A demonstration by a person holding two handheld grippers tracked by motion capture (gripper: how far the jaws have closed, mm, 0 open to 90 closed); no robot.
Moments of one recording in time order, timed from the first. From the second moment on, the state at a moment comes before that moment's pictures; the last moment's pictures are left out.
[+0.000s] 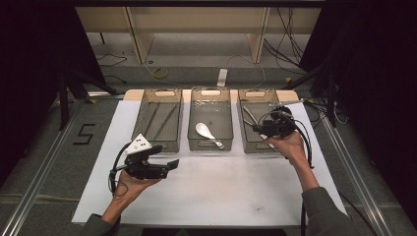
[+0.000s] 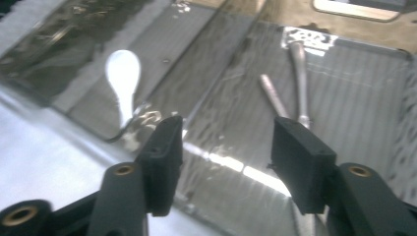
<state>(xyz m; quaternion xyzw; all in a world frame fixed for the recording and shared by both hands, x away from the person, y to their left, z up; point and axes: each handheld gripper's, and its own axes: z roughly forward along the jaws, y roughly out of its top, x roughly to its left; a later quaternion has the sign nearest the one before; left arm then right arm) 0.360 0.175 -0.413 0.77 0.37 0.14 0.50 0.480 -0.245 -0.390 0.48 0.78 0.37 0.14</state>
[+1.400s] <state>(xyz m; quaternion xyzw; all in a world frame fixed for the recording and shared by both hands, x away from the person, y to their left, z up) 0.347 0.174 -0.412 0.77 0.35 0.13 0.52 0.359 -0.232 -0.409 0.37 0.78 0.49 0.11</state>
